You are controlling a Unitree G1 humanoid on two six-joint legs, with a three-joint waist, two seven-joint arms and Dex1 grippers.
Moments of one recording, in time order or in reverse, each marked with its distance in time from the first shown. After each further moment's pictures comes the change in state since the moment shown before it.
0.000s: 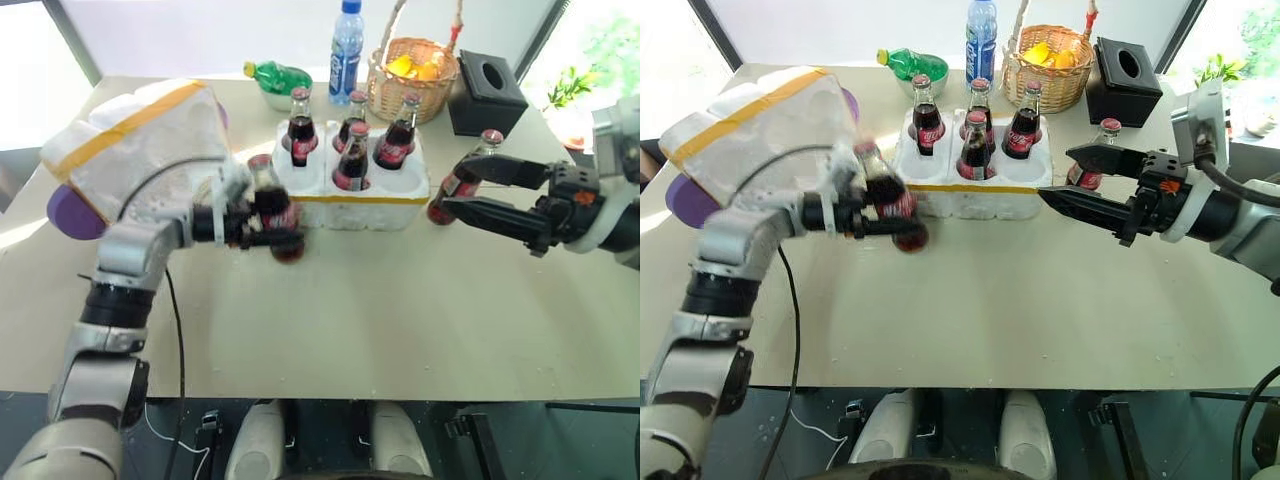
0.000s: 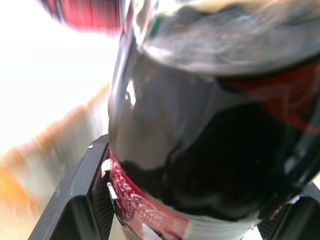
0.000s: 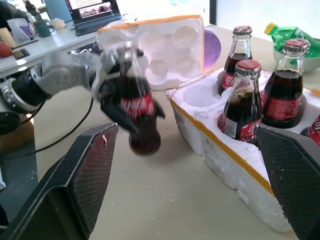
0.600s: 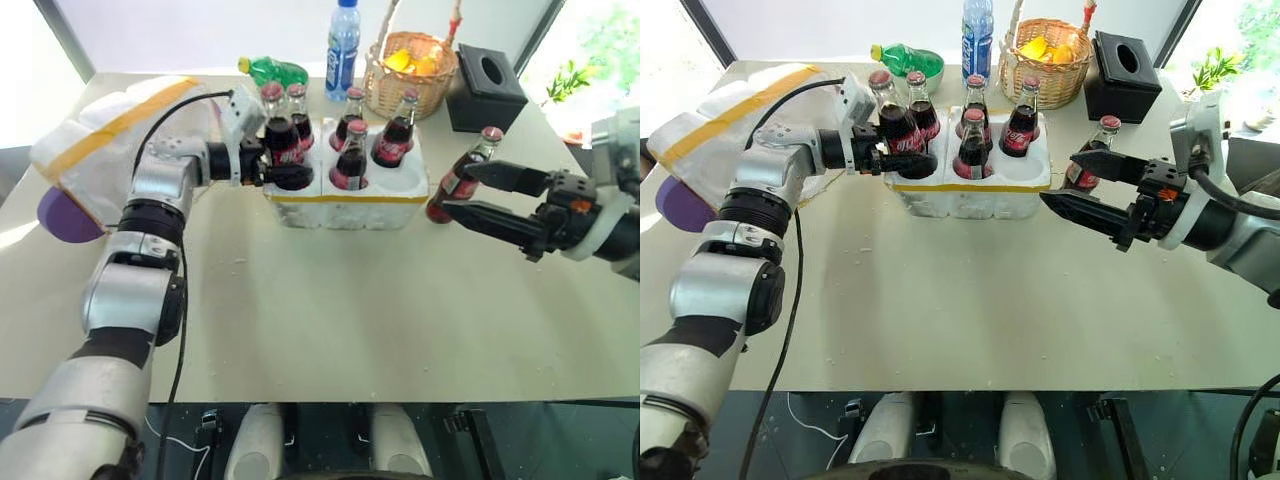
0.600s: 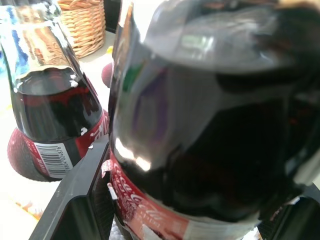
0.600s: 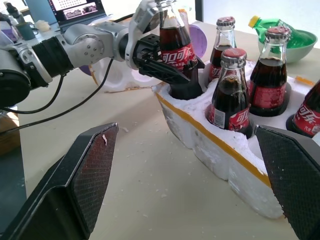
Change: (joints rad) left arm -0.340 -0.130 -0.114 0.753 0.337 -0.594 -0.004; right arm 0.043 0.026 -0.031 -0.029 0.001 -0.001 -0.056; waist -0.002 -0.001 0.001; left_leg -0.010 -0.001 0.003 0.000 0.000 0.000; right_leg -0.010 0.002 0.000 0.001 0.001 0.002
